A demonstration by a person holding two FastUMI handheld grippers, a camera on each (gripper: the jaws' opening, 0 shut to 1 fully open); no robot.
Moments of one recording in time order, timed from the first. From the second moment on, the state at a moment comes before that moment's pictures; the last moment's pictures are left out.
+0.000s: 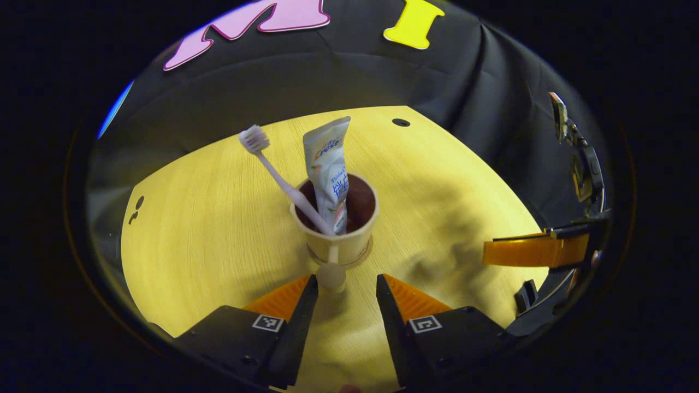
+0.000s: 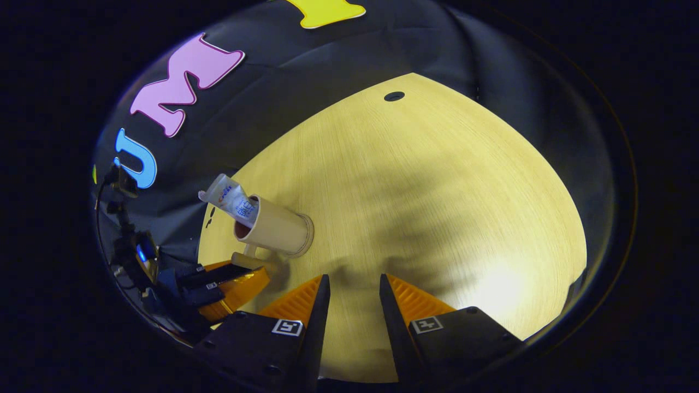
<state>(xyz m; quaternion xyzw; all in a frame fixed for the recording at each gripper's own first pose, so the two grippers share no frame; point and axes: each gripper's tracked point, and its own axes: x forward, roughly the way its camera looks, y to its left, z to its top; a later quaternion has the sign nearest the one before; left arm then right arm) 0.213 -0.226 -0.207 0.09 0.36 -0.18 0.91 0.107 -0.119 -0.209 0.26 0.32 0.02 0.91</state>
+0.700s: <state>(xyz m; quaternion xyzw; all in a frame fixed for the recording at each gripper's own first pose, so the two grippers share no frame) 0.136 -0.163 -0.115 0.02 0.29 -0.18 0.94 0.053 -0.046 -0.125 0.22 0.28 0.05 0.93</state>
